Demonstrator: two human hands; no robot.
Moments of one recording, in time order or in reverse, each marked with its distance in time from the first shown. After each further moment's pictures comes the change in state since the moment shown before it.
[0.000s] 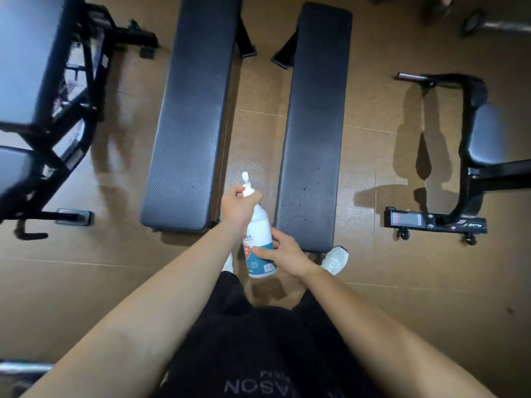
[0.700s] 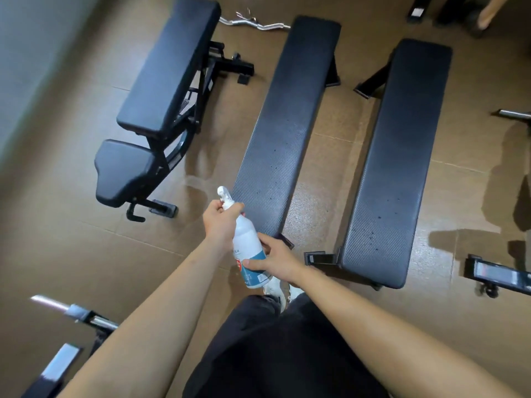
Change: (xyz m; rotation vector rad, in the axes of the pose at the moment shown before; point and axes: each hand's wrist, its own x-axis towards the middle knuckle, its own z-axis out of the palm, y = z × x) left_hand -0.018 0.024 -0.234 -0.226 0.355 0.032; right_hand 0.024 -0.071 0.180 -0.218 -0.296 -0.186
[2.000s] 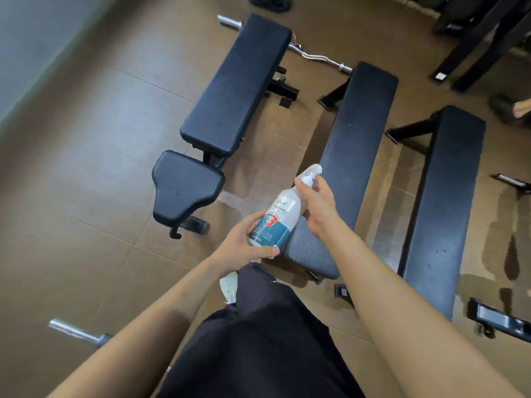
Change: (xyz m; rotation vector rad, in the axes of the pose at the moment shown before) left_hand 0.200 0.118 -0.306 0.240 -0.837 0.167; right_hand 0.240 -0.279 0.189 0.495 0.604 -0.043
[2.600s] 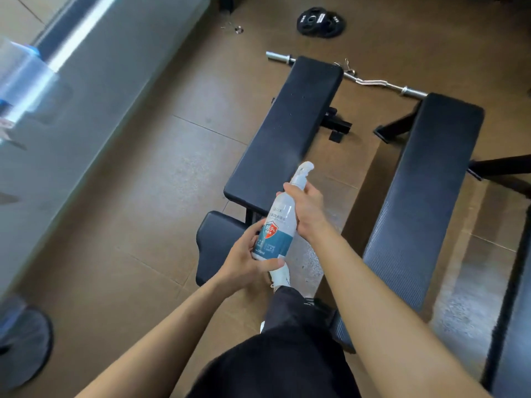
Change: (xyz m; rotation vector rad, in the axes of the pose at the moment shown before) left_hand 0.142 0.120 -0.142 0.072 0.298 -0.011; right_hand 0.190 -0.114 0.186 0.089 -0.186 0.086
